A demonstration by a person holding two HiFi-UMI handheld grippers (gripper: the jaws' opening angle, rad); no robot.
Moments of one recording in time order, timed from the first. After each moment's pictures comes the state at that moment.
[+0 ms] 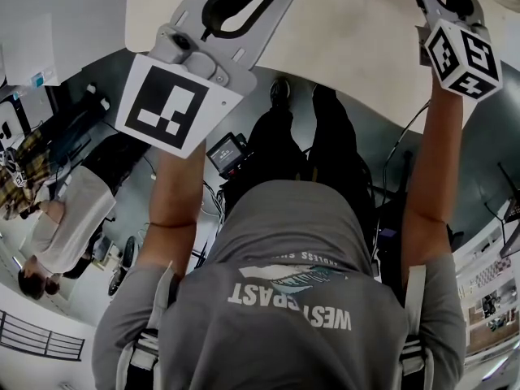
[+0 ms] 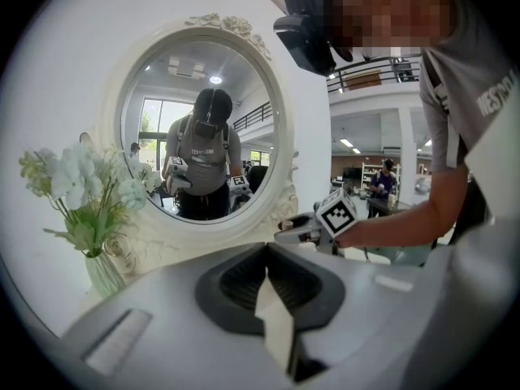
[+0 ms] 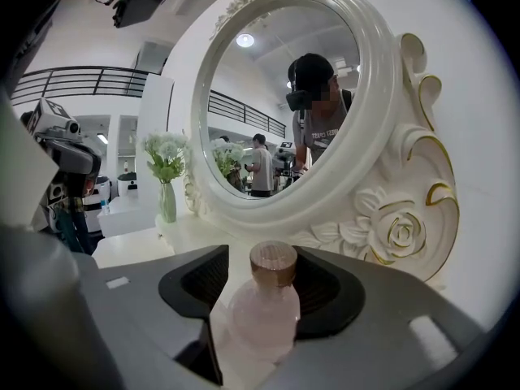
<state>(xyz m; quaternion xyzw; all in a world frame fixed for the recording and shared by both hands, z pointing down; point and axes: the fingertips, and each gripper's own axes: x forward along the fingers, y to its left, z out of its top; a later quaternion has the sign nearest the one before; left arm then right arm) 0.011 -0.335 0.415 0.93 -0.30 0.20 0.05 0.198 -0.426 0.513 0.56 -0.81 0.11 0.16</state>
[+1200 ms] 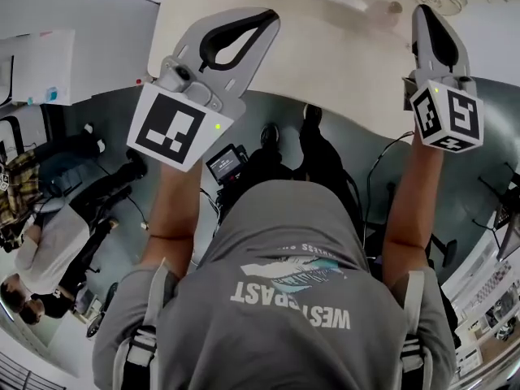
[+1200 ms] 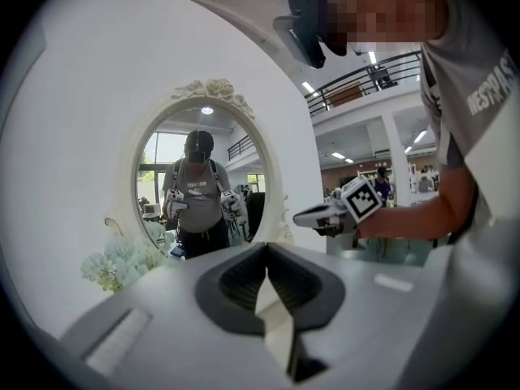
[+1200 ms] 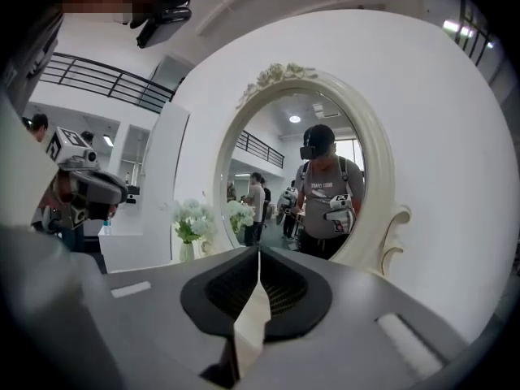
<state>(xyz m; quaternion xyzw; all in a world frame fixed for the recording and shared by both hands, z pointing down) -0.001 -0.253 0.292 0.94 -0.30 0.14 -0.02 0.203 -0.307 0.326 0.59 -0.80 0.01 0.10</state>
